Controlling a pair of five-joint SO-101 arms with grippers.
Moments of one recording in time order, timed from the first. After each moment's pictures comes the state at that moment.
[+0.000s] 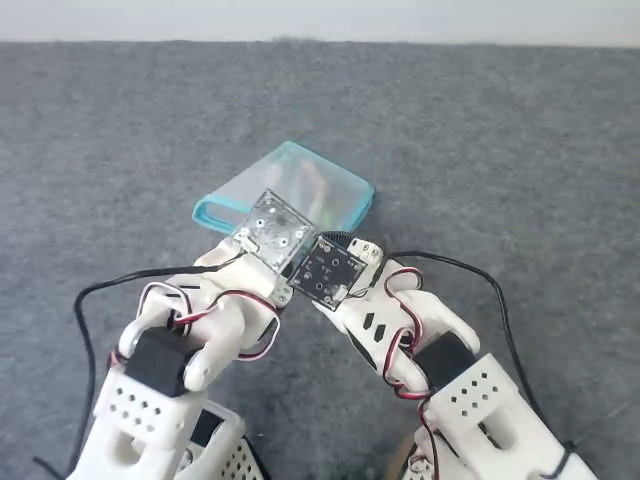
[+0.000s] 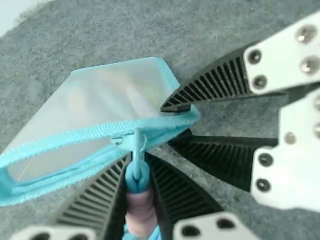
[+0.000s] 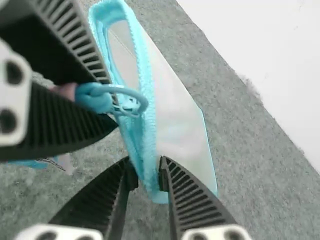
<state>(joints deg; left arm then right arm) 18.8 -64.1 51.3 72.4 -10.4 -39.6 -60.1 66.5 29.5 26.5</state>
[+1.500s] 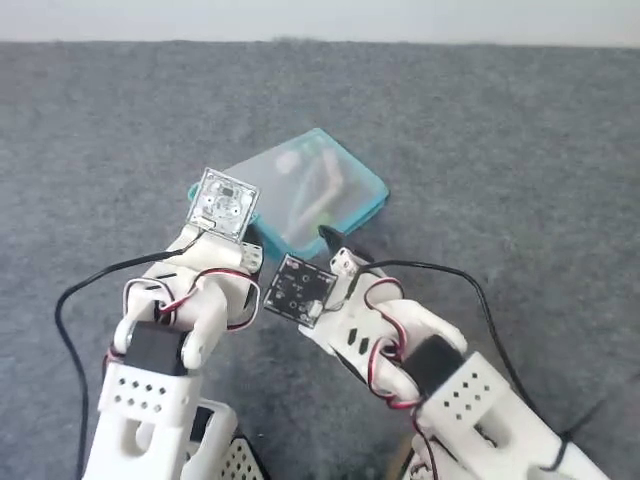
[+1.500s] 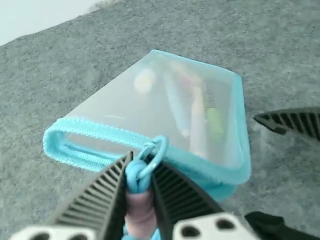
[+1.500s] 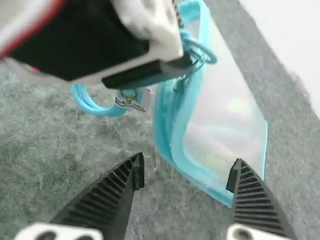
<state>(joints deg) 6.1 -63.9 59.6 57.7 -5.8 -46.5 -55.9 61.8 38.7 26.5</state>
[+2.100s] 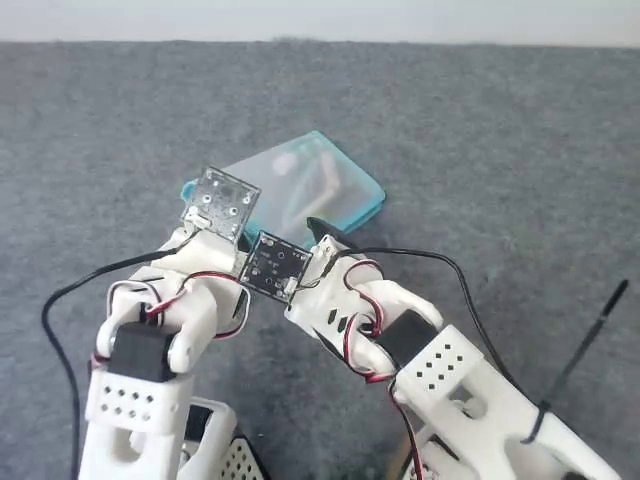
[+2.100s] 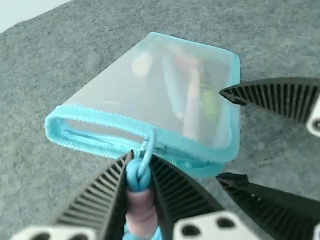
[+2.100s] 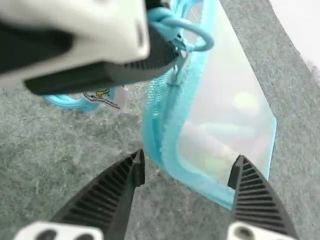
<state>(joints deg) 4.9 -63.9 51.8 69.8 -8.8 -46.8 -44.4 56.1 35.4 26.5</state>
